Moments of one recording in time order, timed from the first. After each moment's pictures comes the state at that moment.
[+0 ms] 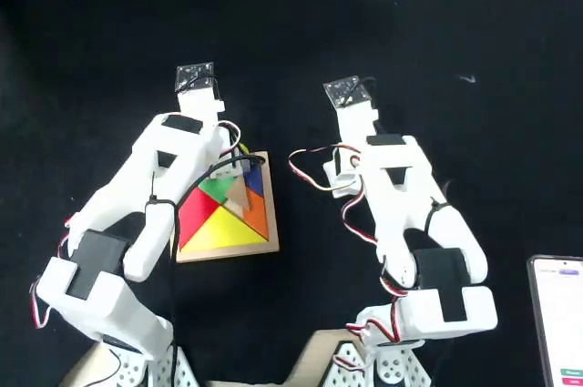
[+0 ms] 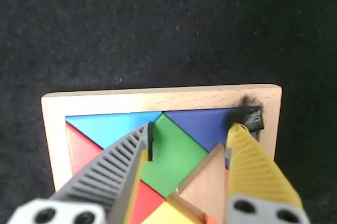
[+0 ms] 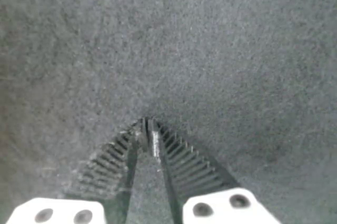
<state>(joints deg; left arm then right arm) 9.4 9.3 25.5 50.8 20.0 -4.0 0.9 40.1 44.5 14.5</state>
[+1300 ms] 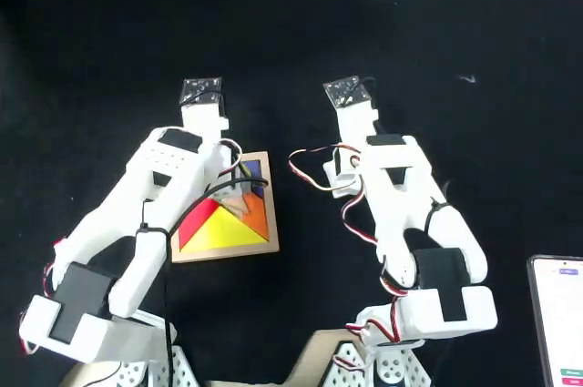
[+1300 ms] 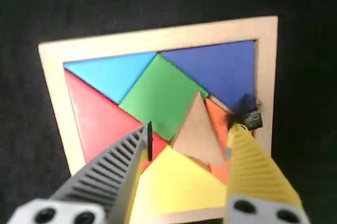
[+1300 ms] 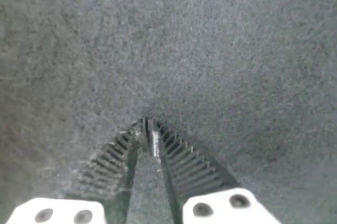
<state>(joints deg) 11.9 -2.5 33.8 55.7 17.4 -4.0 0.9 40.1 44.5 14.5</state>
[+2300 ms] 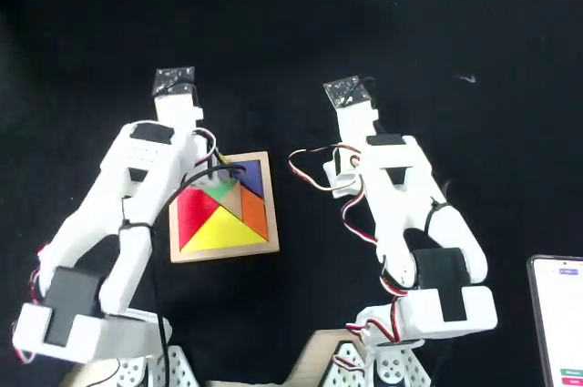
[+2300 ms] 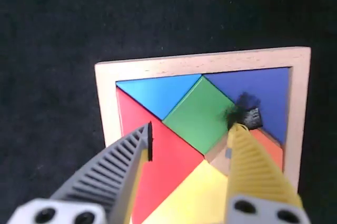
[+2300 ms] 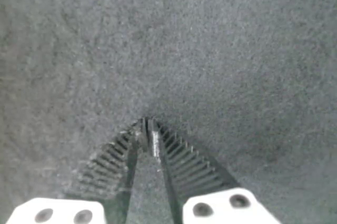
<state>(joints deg) 4.7 -3.3 33.4 55.6 12.3 -4.0 0.9 40.1 44.5 14.5</state>
